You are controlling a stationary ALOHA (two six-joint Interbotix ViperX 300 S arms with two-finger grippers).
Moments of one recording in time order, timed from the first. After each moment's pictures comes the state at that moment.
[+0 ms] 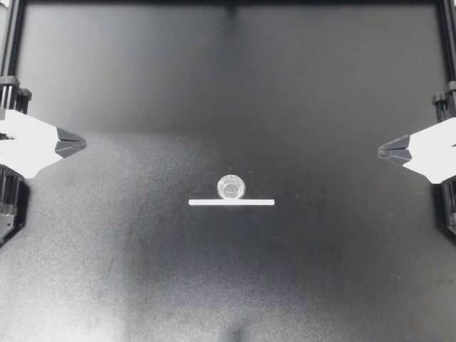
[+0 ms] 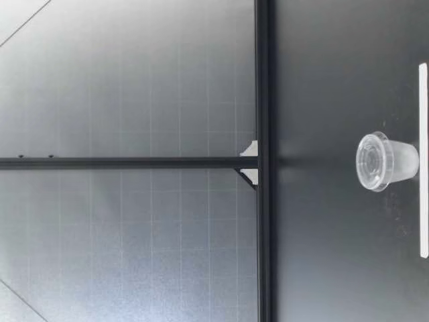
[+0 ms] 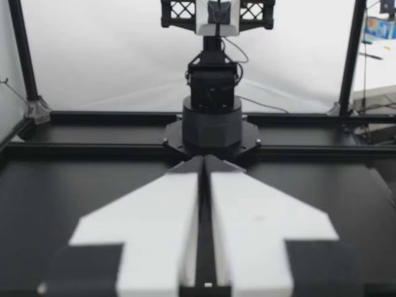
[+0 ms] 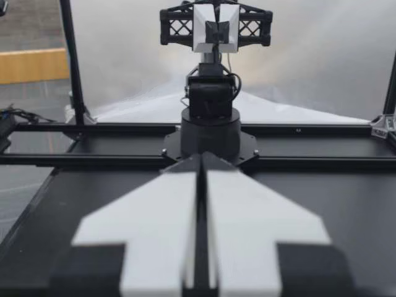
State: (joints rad) left arm 0.00 -0.96 1.17 0.00 -0.30 0.00; right arm 0.00 -0.96 1.17 0.00 -0.30 0.00
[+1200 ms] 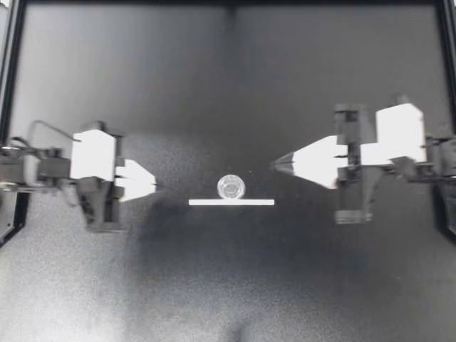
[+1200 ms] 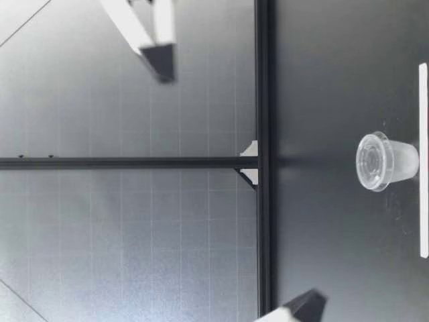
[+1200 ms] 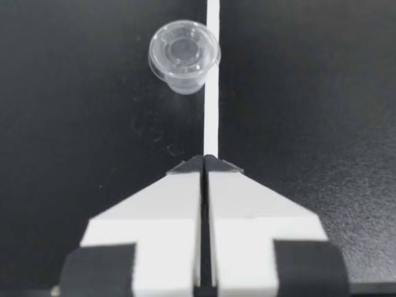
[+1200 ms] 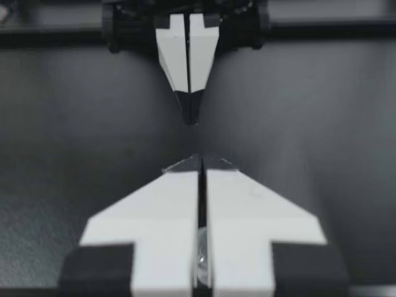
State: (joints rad) left arm 0.01 -0.18 1.08 0.00 -0.30 0.00; right arm -0.06 -0.25 1.02 0.00 -0.52 0.00
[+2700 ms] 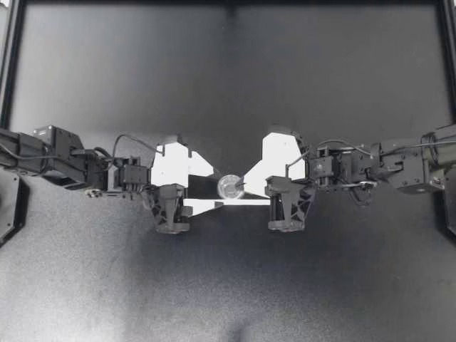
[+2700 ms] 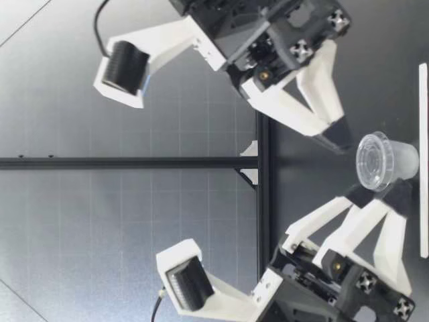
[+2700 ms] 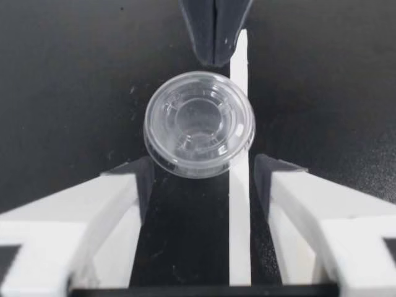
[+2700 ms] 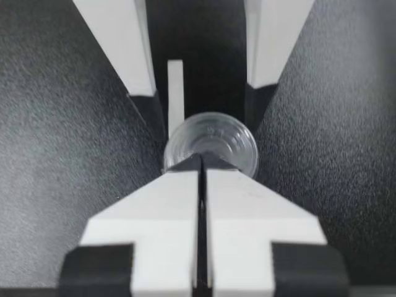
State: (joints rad) left arm 0.03 0.26 0.85 0.00 -0.55 0.02; right arm -0.07 0.15 0.77 0.00 -0.23 0.00
